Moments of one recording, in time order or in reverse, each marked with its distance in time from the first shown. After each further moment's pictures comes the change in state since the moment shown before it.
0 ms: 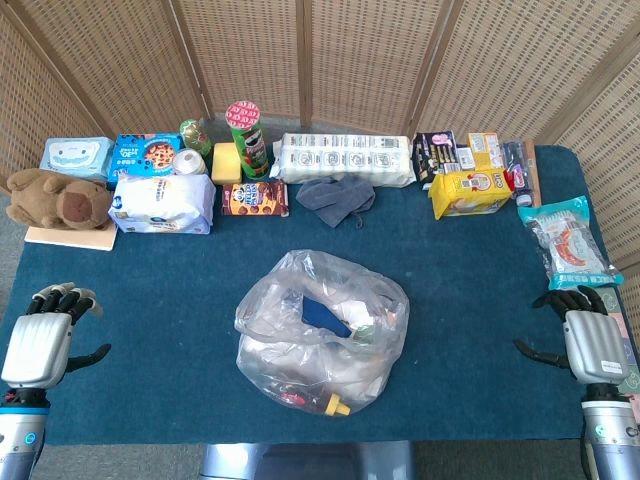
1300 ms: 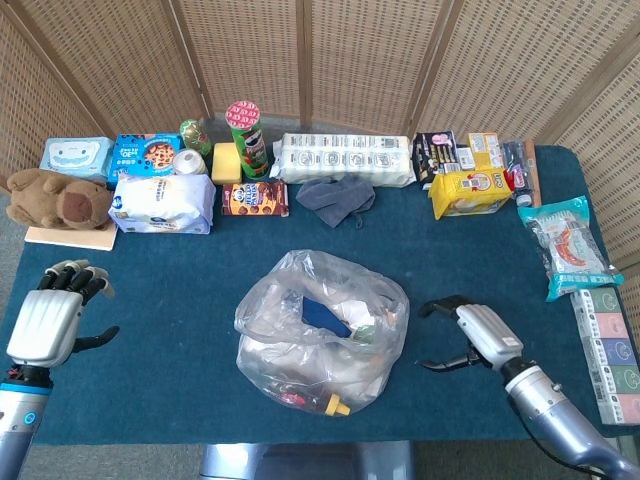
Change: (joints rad) left arm -0.092 0.092 -0.047 -0.036 -0.012 -0.085 -0.027; right arm 0.292 0.085 -0.018 -0.132 -0.133 -0.454 0.461
